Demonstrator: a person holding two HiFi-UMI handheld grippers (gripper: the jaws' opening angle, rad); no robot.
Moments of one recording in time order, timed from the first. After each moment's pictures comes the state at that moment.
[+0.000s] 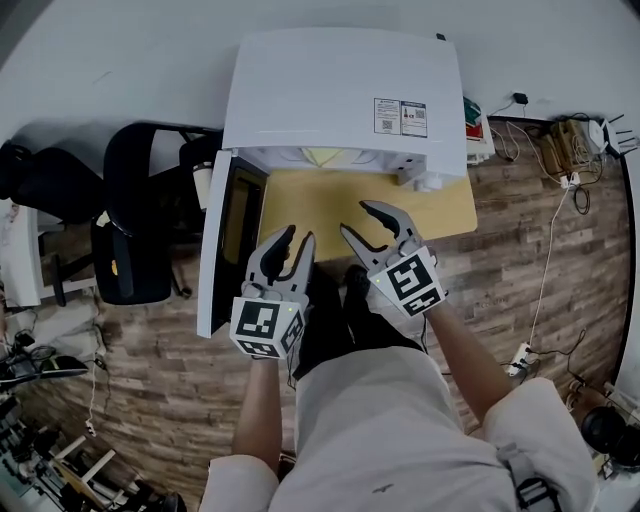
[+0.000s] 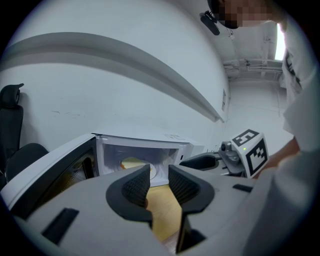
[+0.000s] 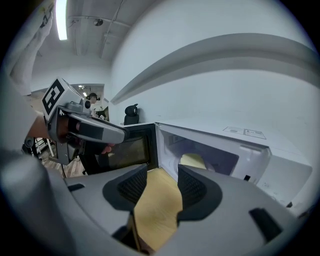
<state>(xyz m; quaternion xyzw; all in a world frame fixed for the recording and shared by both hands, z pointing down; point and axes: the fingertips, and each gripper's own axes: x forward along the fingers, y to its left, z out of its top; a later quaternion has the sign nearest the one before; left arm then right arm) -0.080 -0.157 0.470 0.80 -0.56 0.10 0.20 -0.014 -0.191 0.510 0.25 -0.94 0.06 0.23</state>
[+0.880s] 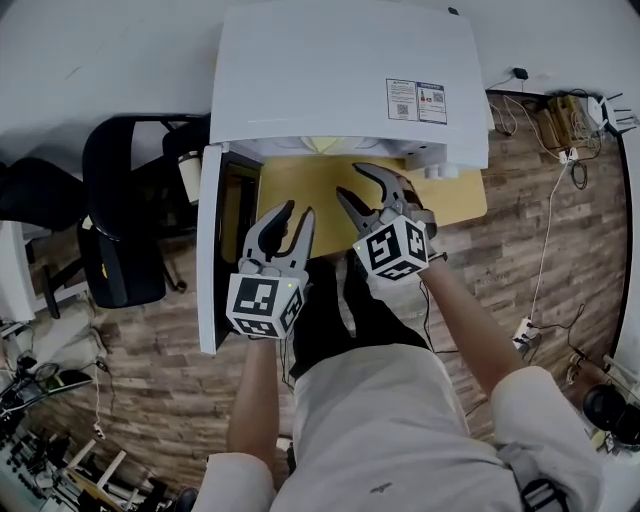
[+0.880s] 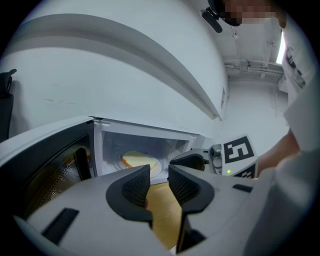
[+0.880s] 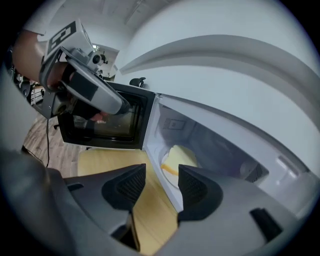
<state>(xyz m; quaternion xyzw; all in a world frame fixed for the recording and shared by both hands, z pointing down) -0.101 -0.198 0.518 0.81 -0.53 0.11 0.22 -0.043 -0.250 0.581 0.26 -0.90 -0.09 0.35</state>
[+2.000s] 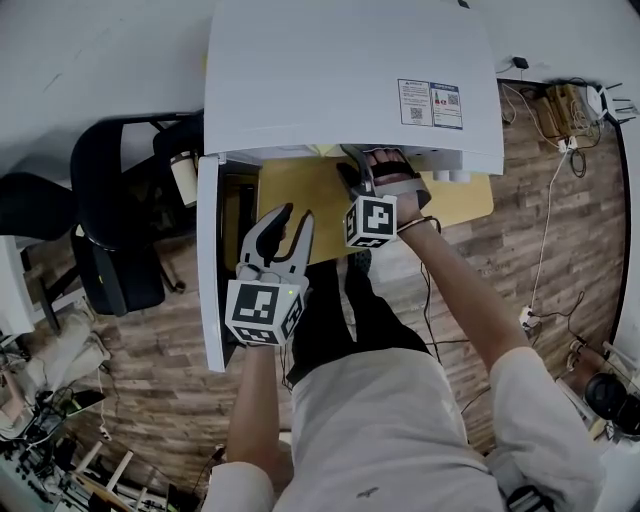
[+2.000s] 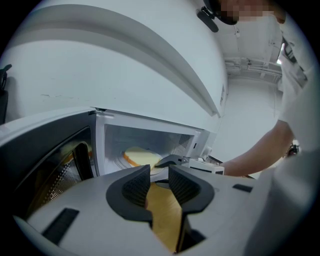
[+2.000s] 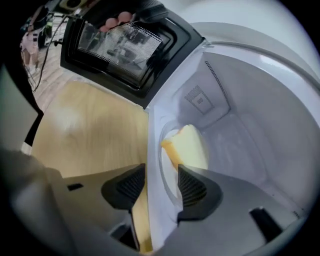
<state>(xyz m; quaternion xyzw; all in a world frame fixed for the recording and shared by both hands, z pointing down) -0.115 -0.212 0.537 0.81 -0.51 0.13 0.24 -0.061 -0.308 0.674 0.21 -0.79 -0.27 0.51</state>
